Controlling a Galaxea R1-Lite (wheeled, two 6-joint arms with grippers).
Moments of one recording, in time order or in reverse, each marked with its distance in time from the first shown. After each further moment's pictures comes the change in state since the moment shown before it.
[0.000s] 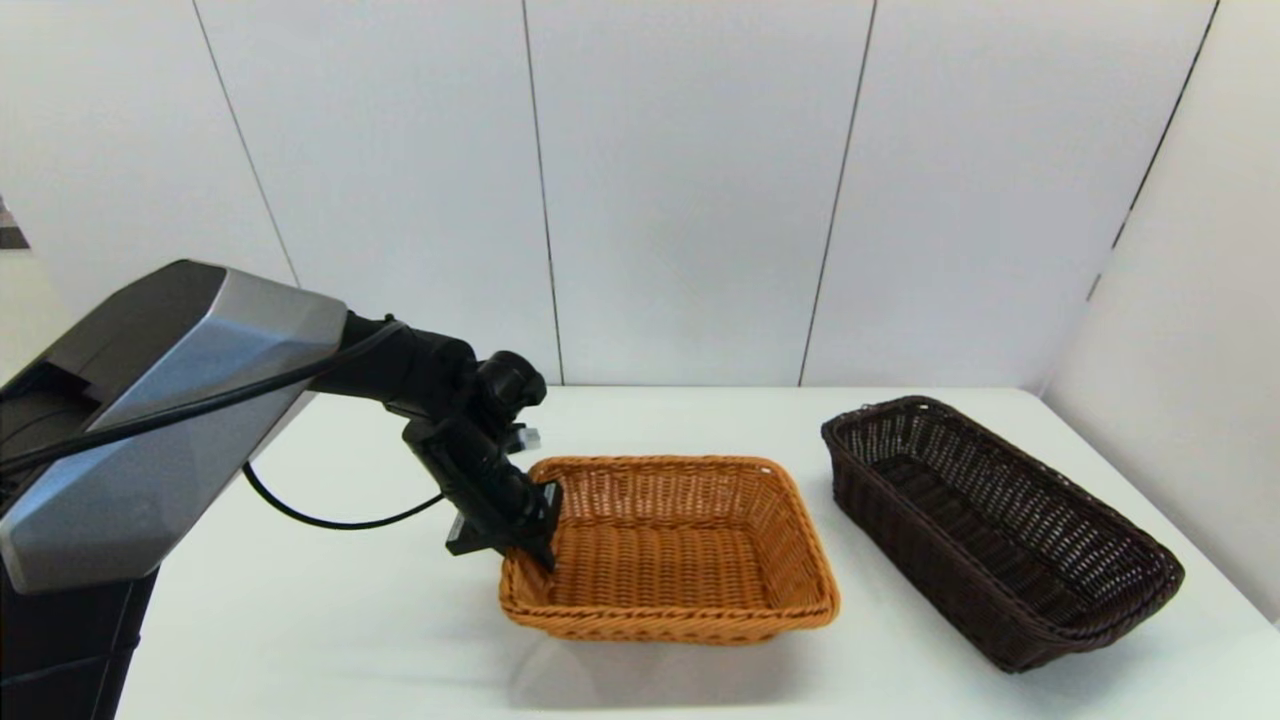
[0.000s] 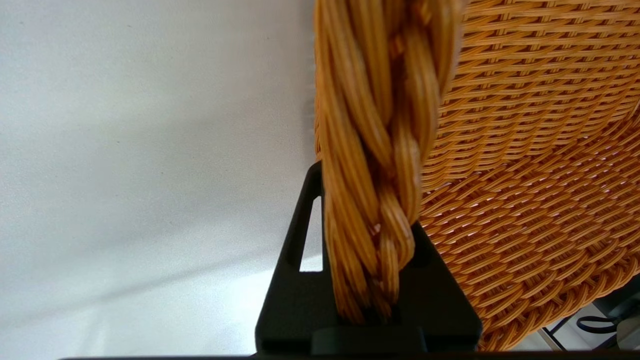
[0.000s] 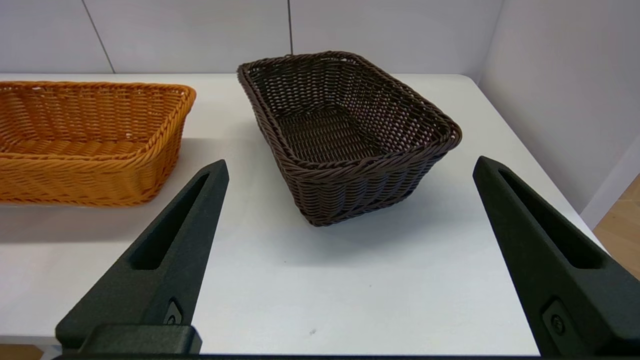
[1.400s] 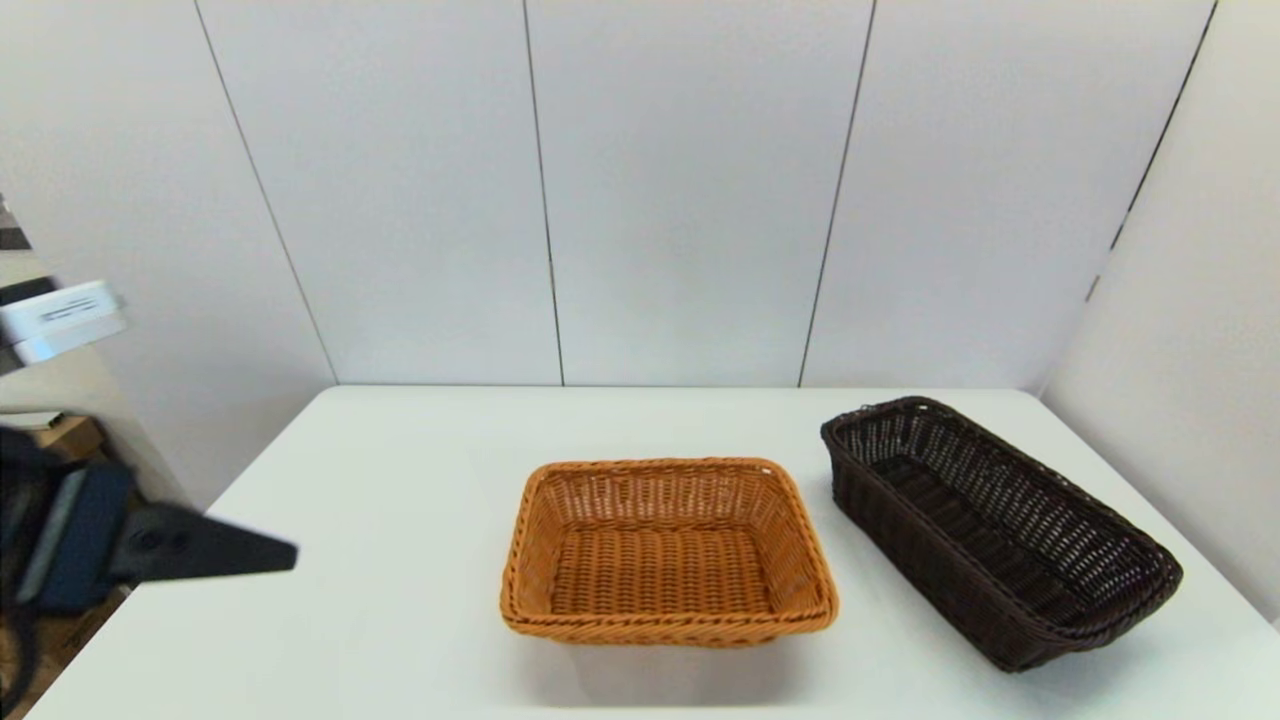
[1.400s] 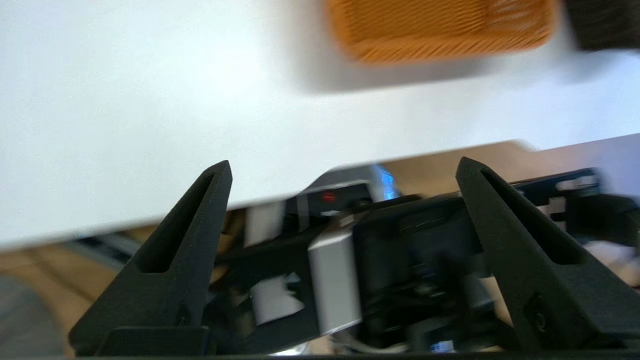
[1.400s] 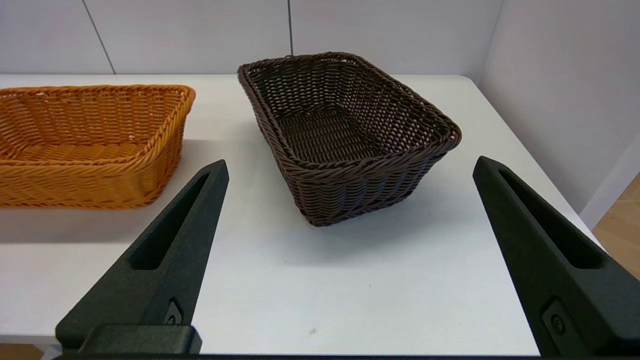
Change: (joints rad) left arm 0.016 -1.135 0.363 0.254 0.254 0.013; right arm 0.000 0.000 0.000 0.000 -0.001 0.000
